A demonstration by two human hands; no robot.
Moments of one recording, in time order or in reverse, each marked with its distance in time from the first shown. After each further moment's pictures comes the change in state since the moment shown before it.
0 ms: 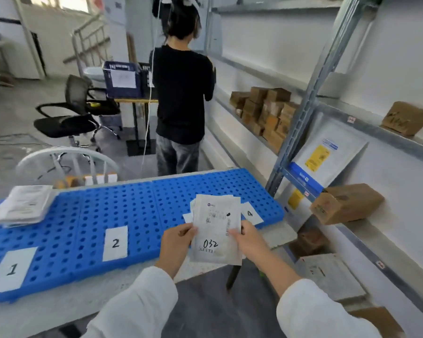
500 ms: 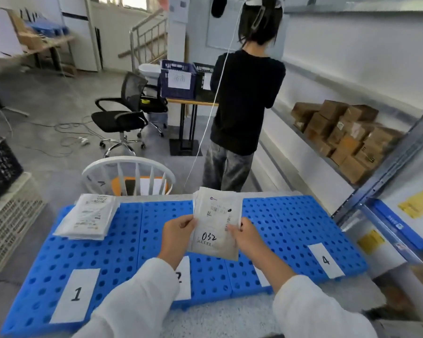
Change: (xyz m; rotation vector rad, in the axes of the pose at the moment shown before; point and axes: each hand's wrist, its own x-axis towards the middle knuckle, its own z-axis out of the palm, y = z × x) left_hand 0.164 0.019 -0.208 0.007 0.248 0.040; right_hand 0.144 -0.157 0.201 0.028 -0.135 0.003
